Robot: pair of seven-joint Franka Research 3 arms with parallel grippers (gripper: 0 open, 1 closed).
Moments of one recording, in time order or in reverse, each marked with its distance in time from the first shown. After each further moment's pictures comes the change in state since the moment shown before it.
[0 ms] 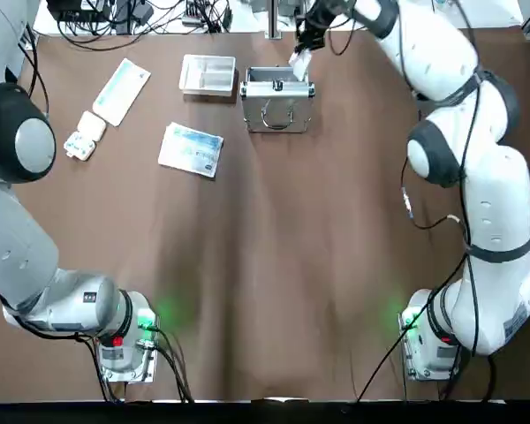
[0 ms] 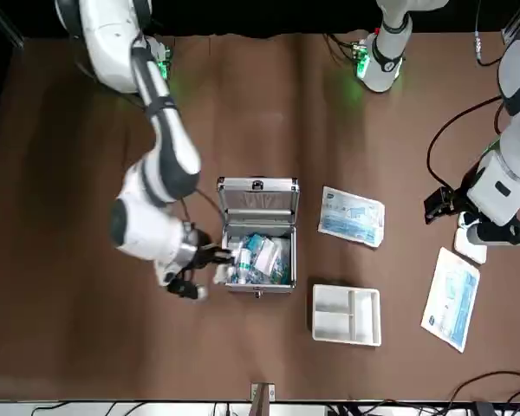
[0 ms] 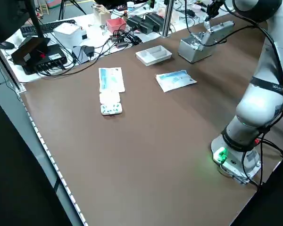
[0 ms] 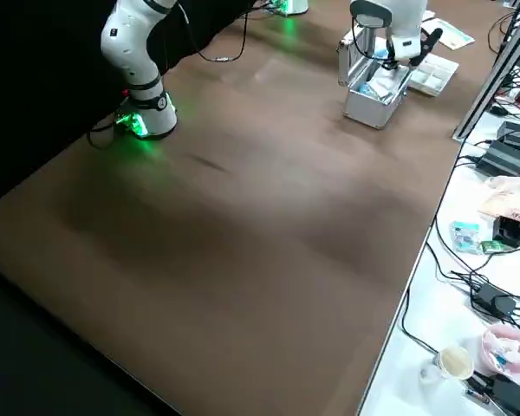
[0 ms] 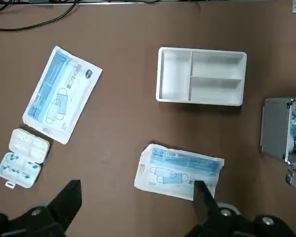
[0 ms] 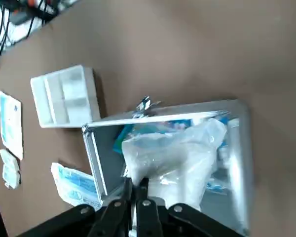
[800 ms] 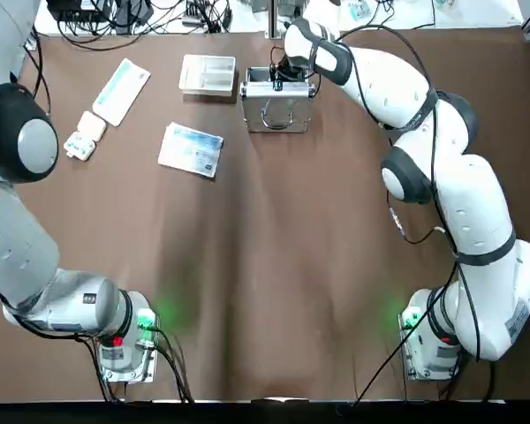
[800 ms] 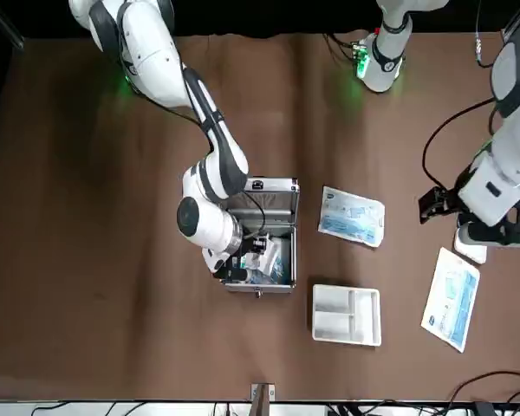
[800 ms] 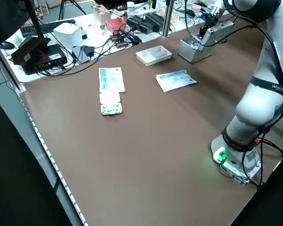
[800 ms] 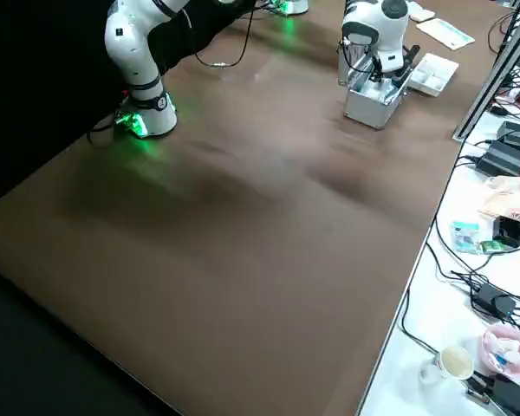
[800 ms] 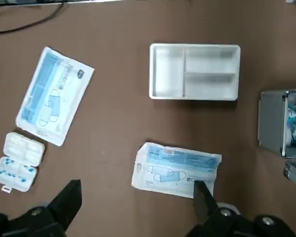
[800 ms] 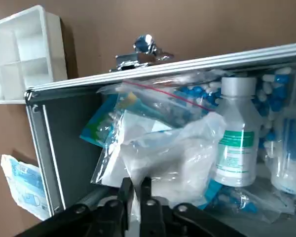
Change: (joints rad) left arm -0.023 0.012 -0.003 -0.003 0.000 0.001 0.018; right arm 0.100 0.128 -0.001 -0.006 0.000 0.110 -0.016
